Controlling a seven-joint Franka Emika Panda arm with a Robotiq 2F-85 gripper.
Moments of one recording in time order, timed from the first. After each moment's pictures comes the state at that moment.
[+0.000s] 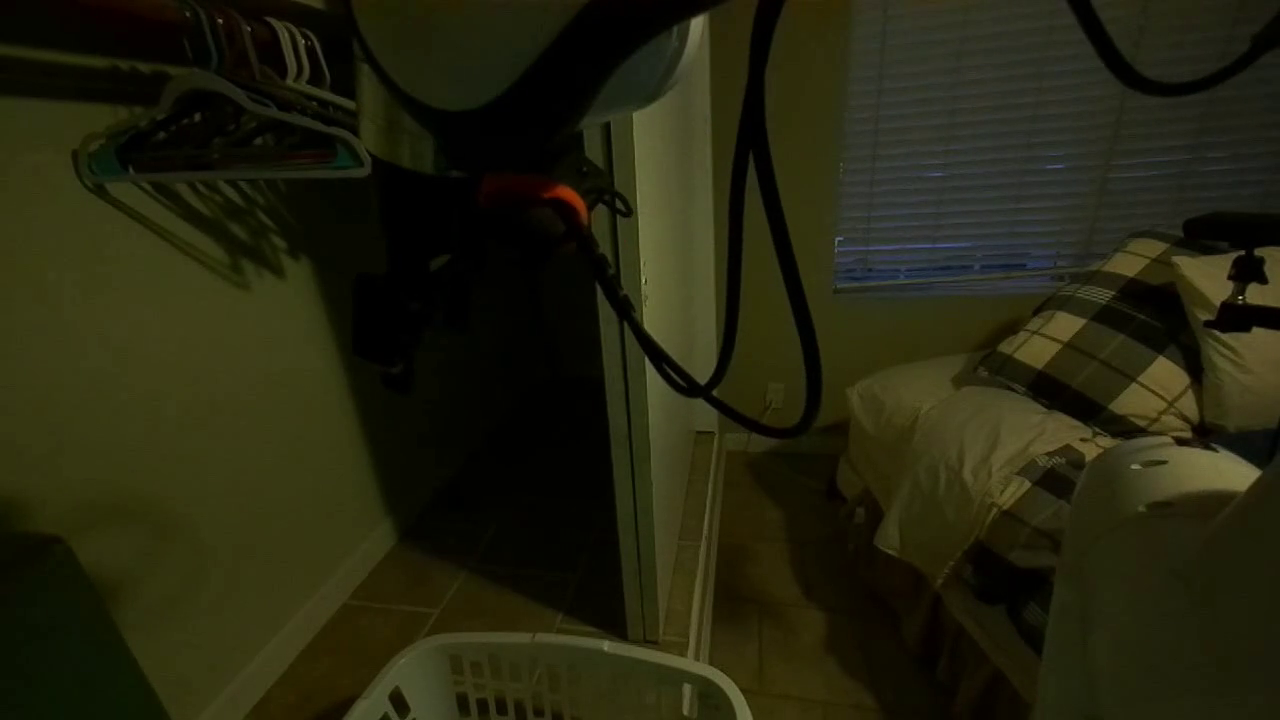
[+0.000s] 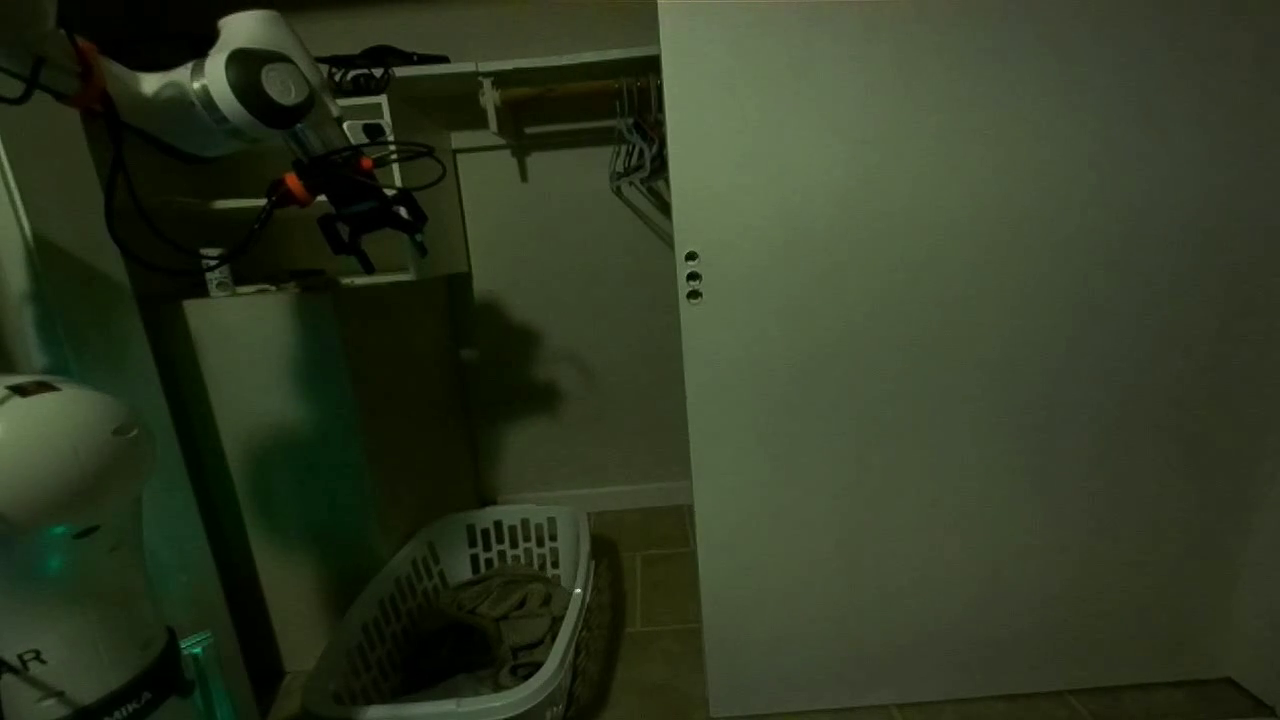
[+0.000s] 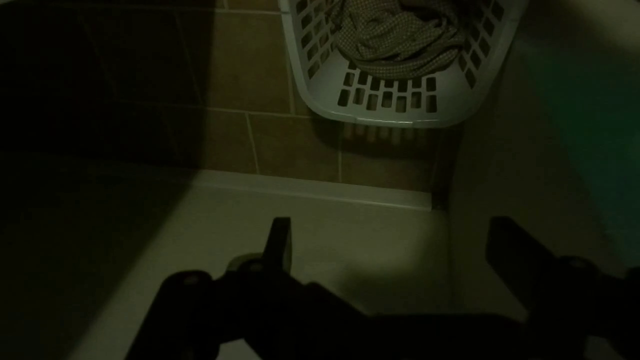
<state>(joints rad) 0.39 -0.51 0.22 -2.28 -0.05 2.22 -0.15</state>
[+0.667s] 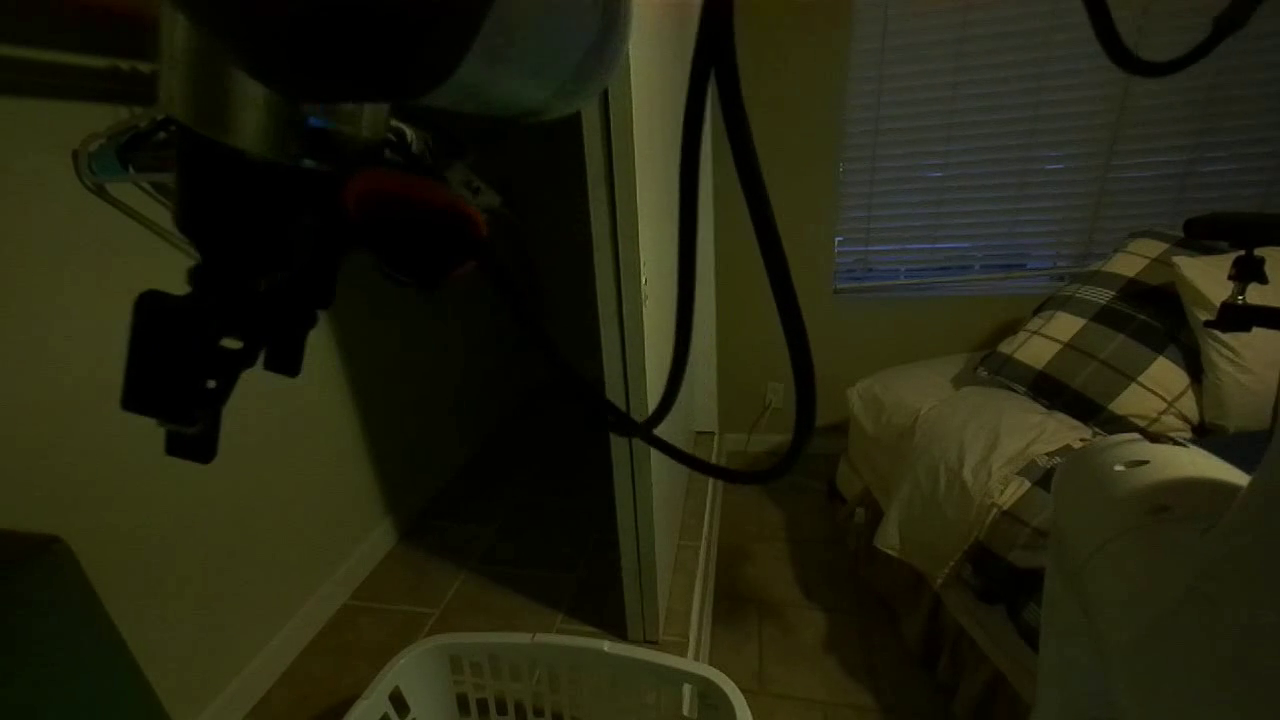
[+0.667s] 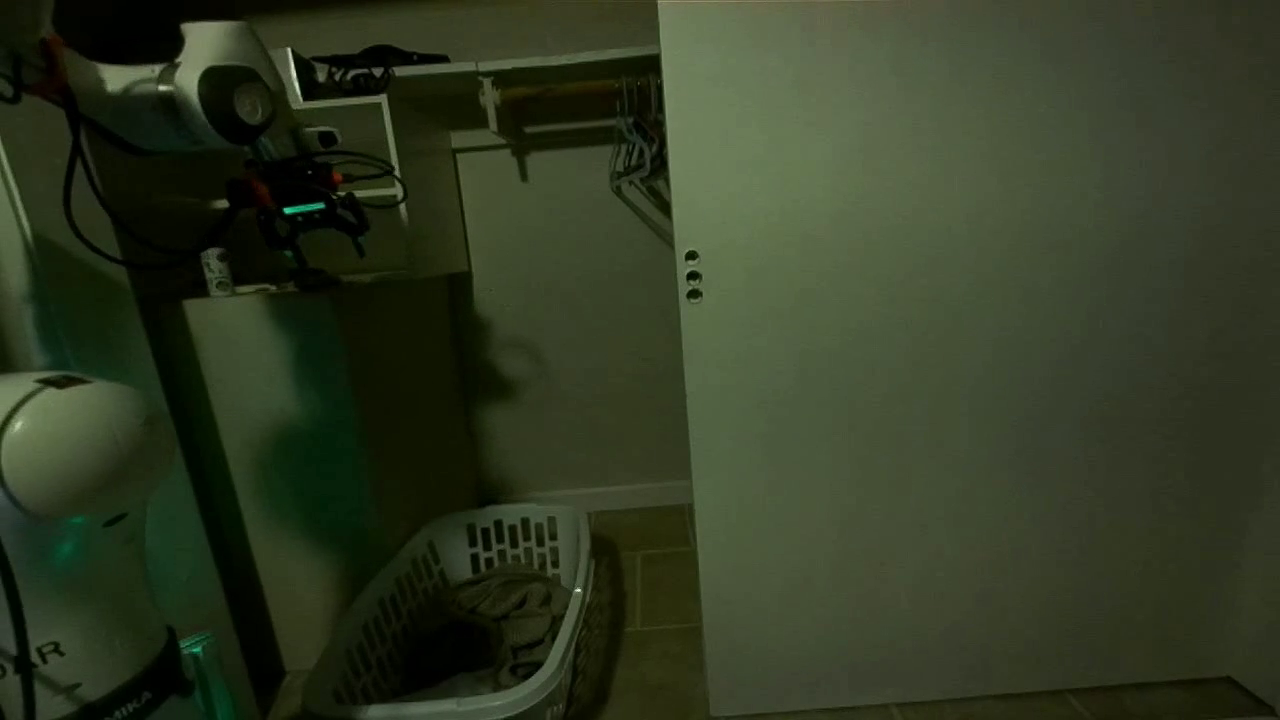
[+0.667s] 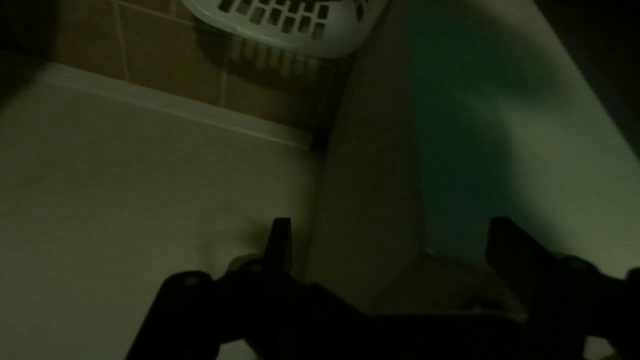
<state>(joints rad) 0.55 -0.44 0.26 -2.22 0.14 2.31 -0.33</state>
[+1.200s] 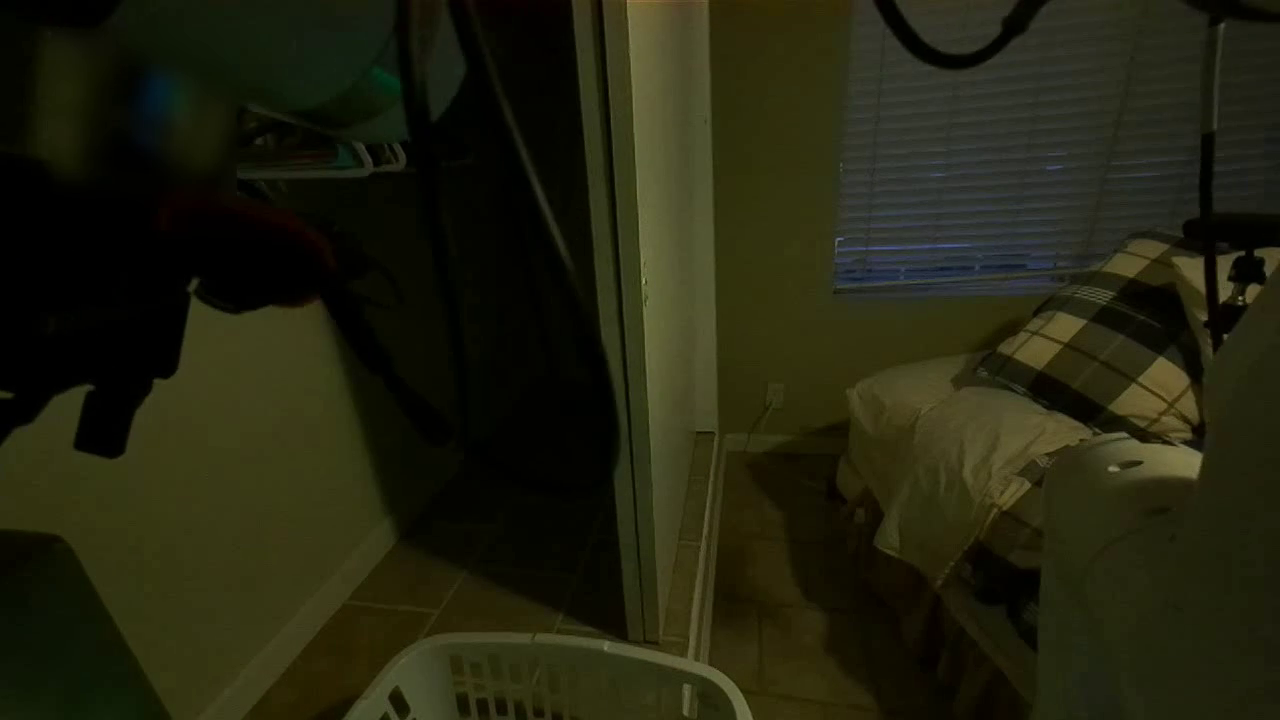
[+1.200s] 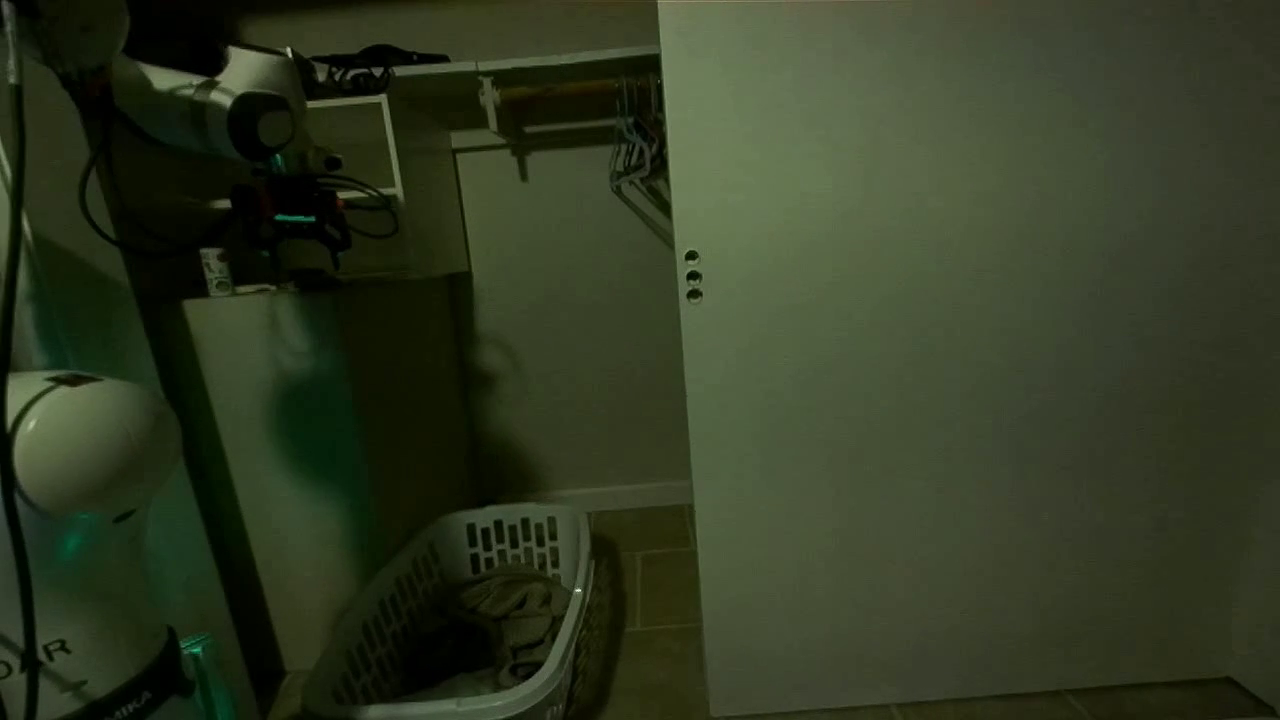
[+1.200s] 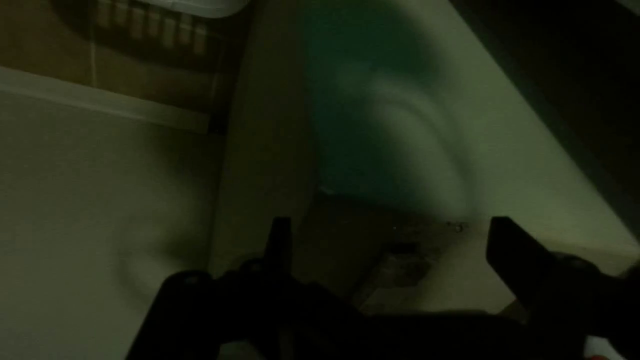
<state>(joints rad) 0.60 -0.23 0.27 -2.02 0.35 2.26 -0.41</state>
